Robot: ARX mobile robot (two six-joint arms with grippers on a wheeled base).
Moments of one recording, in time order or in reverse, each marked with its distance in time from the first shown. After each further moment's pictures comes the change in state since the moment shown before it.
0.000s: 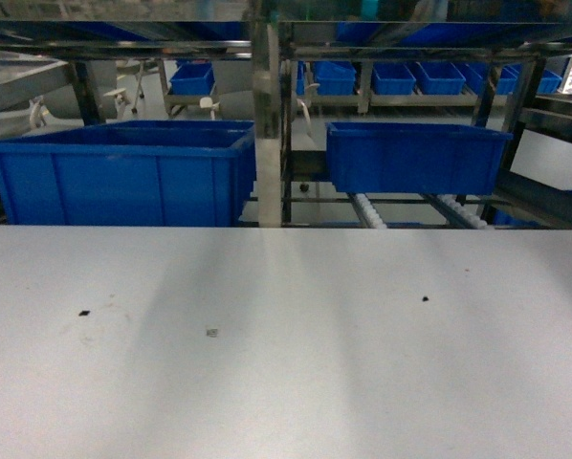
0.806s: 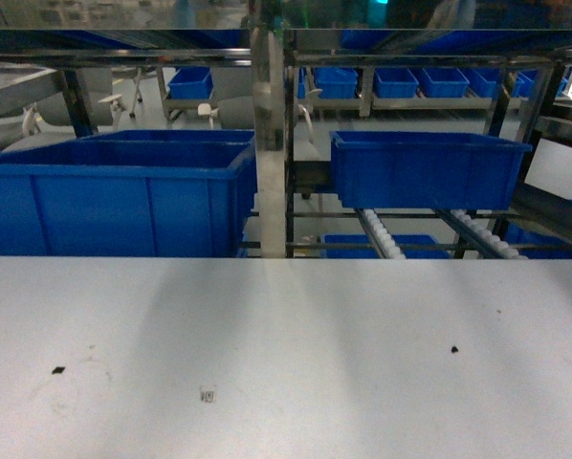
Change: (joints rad) left arm 0.001 -0.003 0.000 0.000 -0.002 0.000; right arm 0.000 0.002 0.000 0.000 -0.001 0.000
